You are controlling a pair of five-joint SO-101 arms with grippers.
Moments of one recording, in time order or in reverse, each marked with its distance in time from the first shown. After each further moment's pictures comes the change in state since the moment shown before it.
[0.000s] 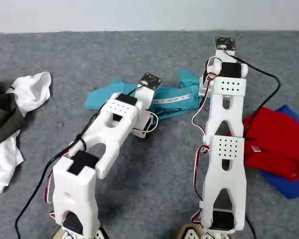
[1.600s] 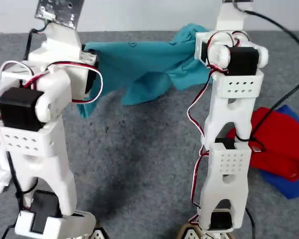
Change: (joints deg) left arm -13.0 -35.2 -47.3 33.8 -5.3; right arm -6.4 -33.6 2.6 0.0 0.0
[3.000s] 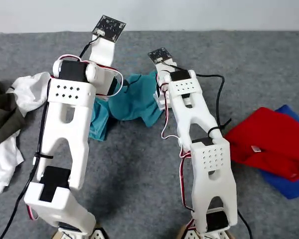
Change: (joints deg) left arm -0.4 14.9 26.5 -12.8 -2.9; right arm -11.5 6.3 55.3 -30.9 12.7
